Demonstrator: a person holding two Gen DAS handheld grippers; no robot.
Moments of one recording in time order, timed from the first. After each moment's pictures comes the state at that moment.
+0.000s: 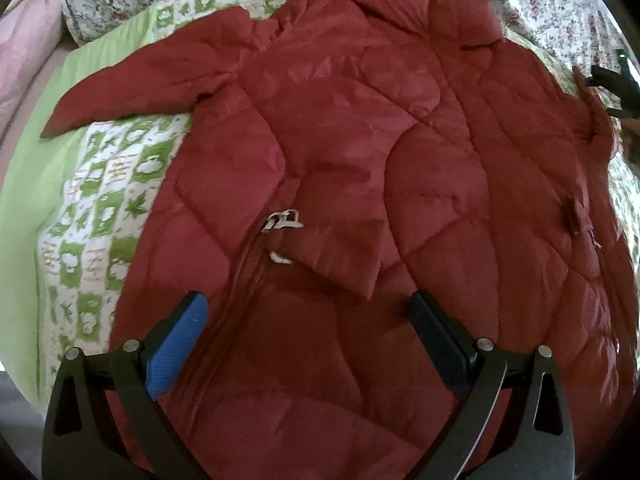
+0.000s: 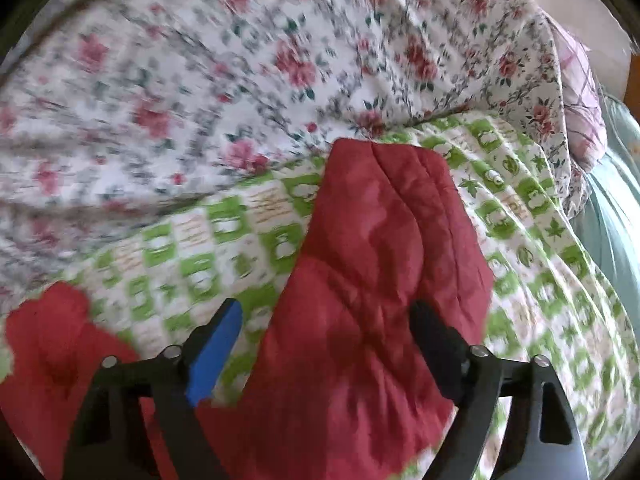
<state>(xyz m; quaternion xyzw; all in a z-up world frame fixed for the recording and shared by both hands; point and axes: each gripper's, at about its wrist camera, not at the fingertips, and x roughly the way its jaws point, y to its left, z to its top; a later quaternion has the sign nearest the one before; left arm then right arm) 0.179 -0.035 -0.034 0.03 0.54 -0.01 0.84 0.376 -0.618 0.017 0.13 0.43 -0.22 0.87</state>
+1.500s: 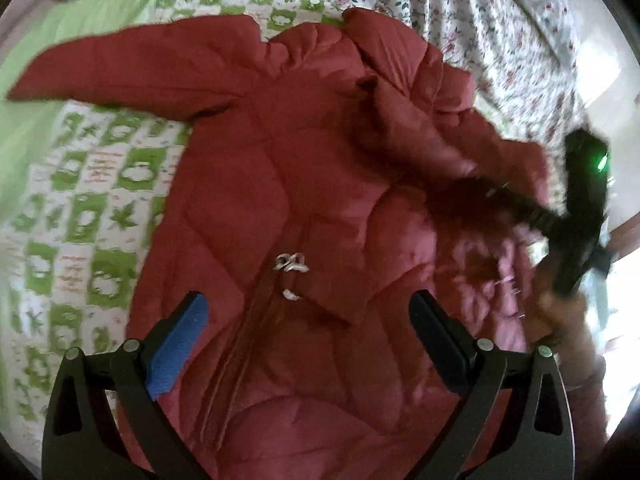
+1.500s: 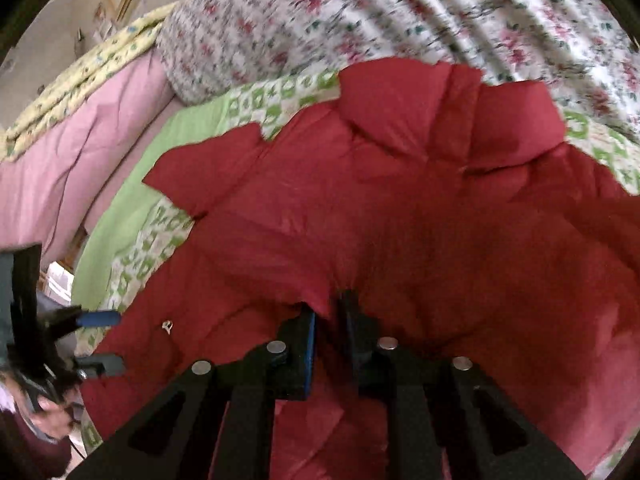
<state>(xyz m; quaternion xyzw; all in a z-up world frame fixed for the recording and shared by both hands) 0.193 0.021 0.002 -0.13 0.54 -0.13 0.83 0.254 -0.261 -0.005 0.03 0.47 0.26 0.85</state>
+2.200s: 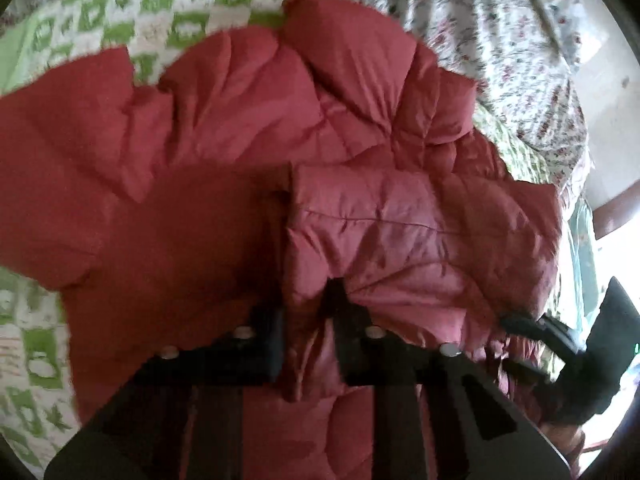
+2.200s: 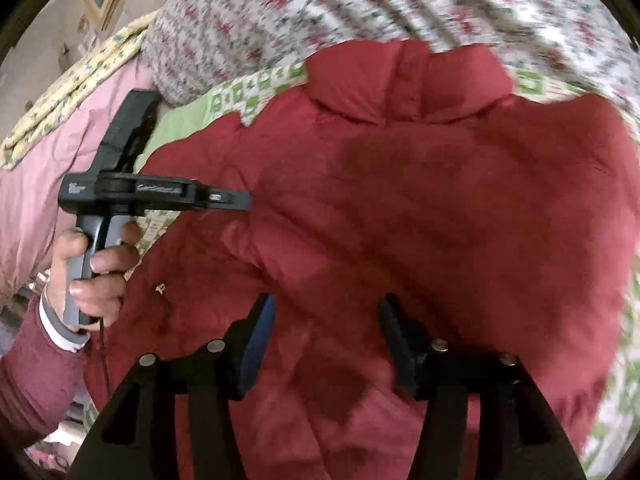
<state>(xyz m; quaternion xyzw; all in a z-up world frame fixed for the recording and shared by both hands) 0.331 -0.042 -0.009 -0.09 0.54 -0.19 0.81 0.205 -0.324 0.002 0.07 0.47 0.22 0.85</state>
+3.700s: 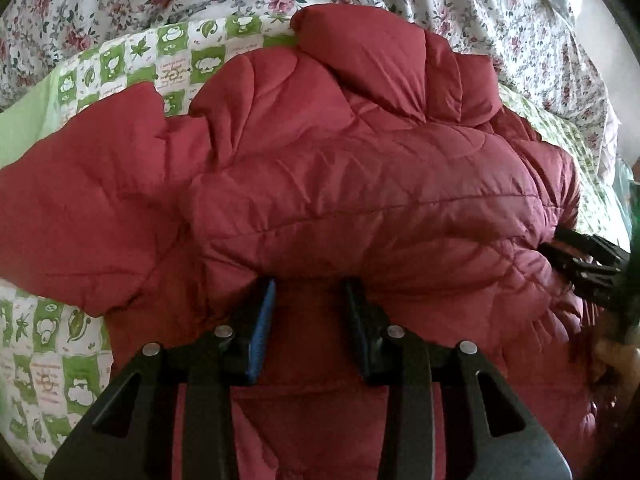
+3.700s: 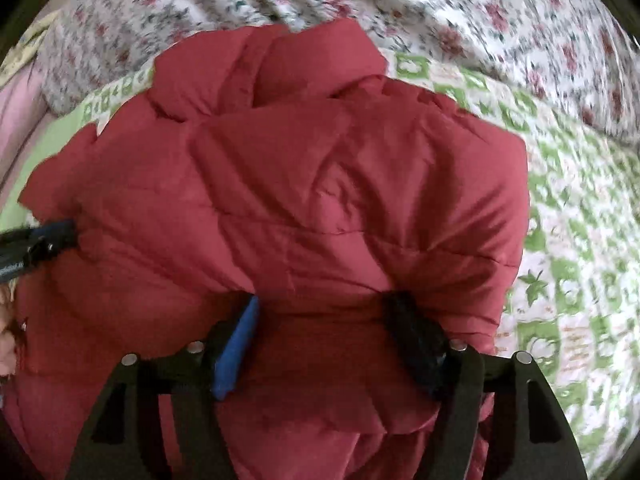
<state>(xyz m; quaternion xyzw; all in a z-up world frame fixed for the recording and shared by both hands) 0.322 -0.041 -0.034 0.02 0.48 -0.15 0.86 0.263 -0.355 -0.044 0.01 0.49 0.03 0.87</state>
